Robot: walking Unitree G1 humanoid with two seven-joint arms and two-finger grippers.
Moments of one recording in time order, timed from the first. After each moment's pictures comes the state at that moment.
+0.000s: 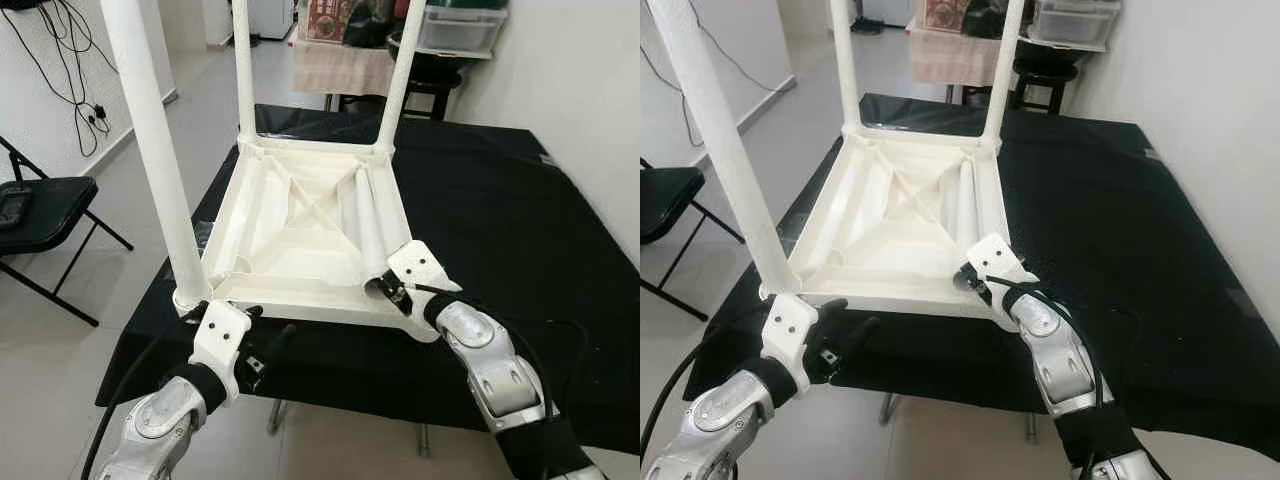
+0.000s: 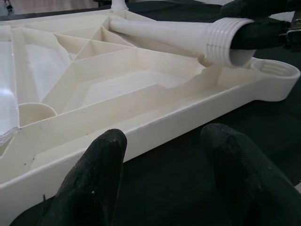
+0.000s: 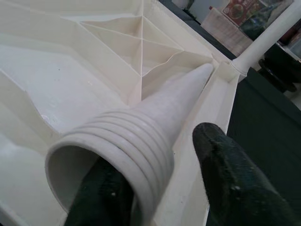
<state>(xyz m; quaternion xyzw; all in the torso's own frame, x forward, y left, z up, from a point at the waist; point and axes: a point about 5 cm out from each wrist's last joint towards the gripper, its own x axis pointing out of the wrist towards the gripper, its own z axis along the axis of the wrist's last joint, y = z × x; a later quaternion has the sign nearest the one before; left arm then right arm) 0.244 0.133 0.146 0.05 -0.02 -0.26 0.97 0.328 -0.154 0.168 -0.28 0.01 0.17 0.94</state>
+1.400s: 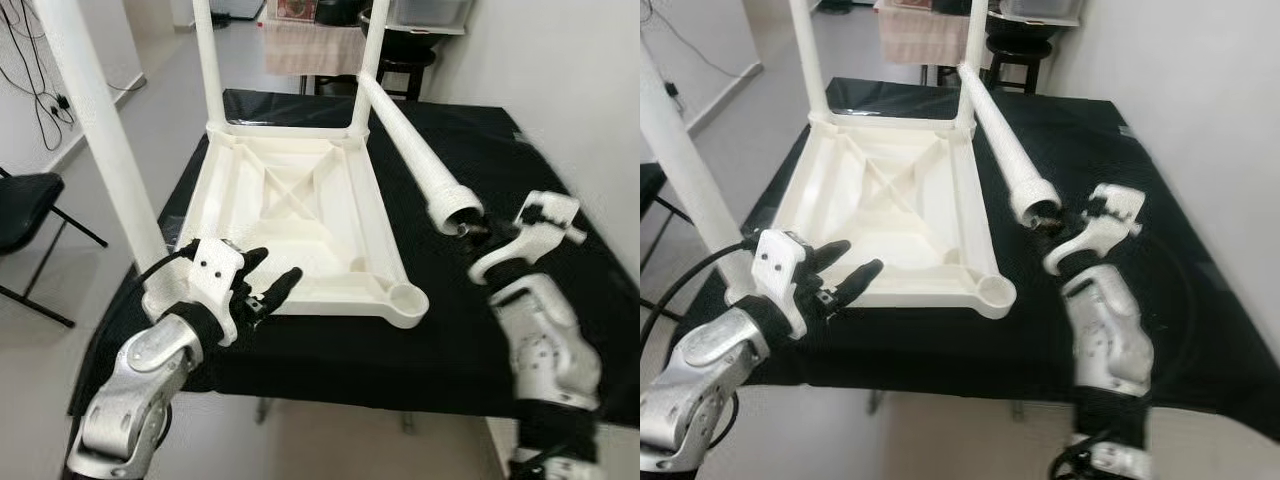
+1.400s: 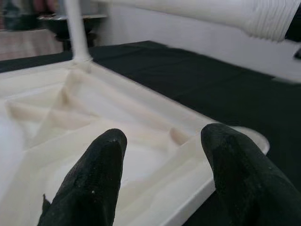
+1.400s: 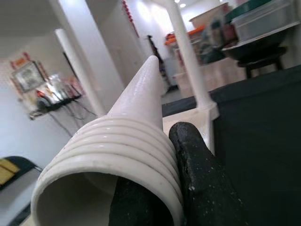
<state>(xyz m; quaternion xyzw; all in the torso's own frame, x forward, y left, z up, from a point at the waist) 0.279 0.122 0.206 0.02 -0.10 -0.30 0.95 0.324 -0.192 0.220 0.20 -0.14 0.17 0.95</state>
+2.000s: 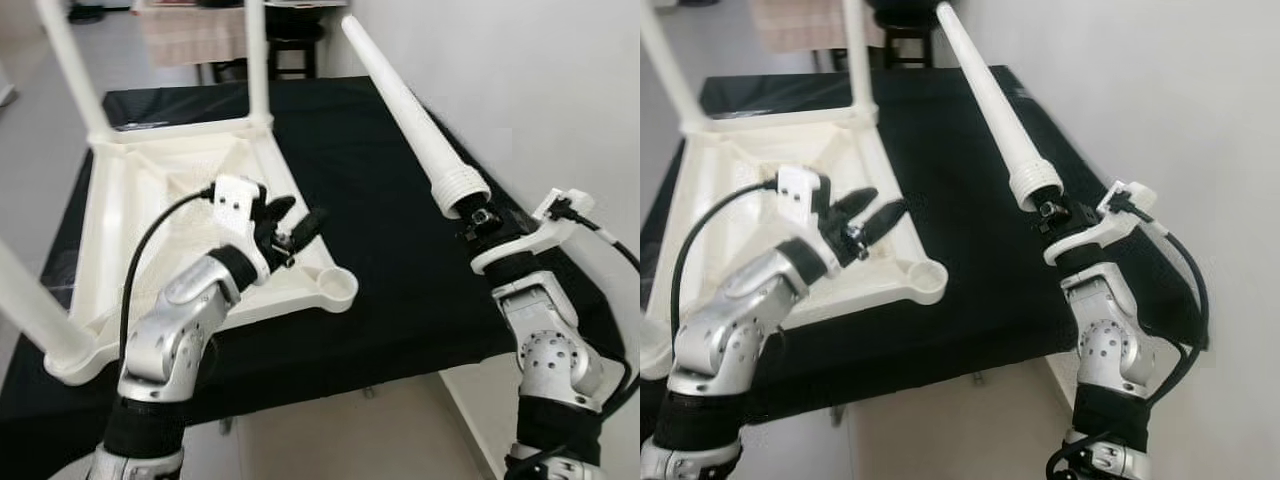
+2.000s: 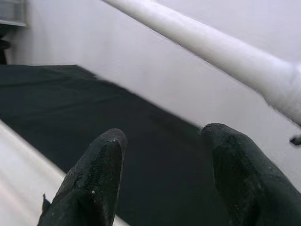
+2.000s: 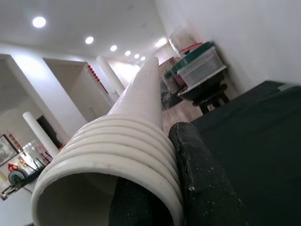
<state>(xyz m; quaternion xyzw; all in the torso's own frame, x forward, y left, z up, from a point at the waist) 0.311 0.106 0.250 -0.11 -0.12 -0.30 0.94 0.316 -0.201 0.231 0.29 -0.19 0.20 0.92</state>
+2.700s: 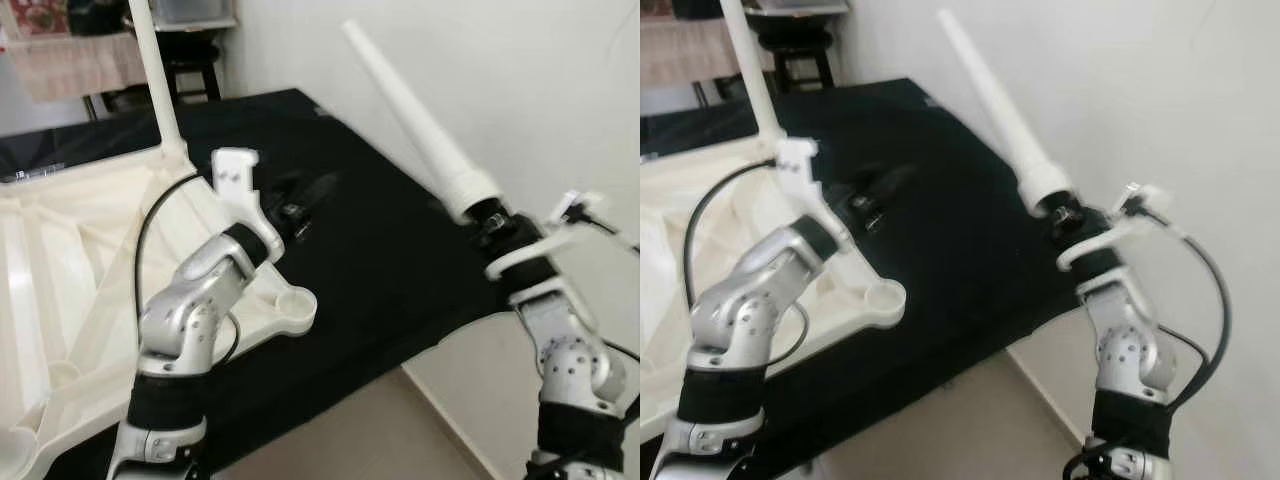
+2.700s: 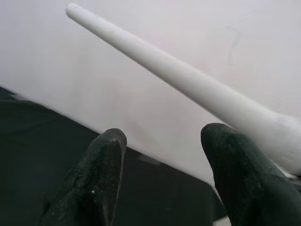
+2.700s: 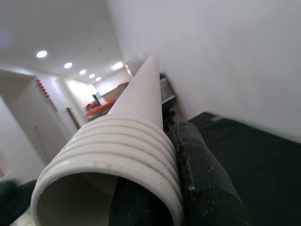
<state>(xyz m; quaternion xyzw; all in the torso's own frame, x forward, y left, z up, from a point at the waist) 0.321 0.103 0.268 -0.13 -0.14 -0.28 0.94 0.317 -0.201 0.228 0.28 -0.18 0.21 0.92</state>
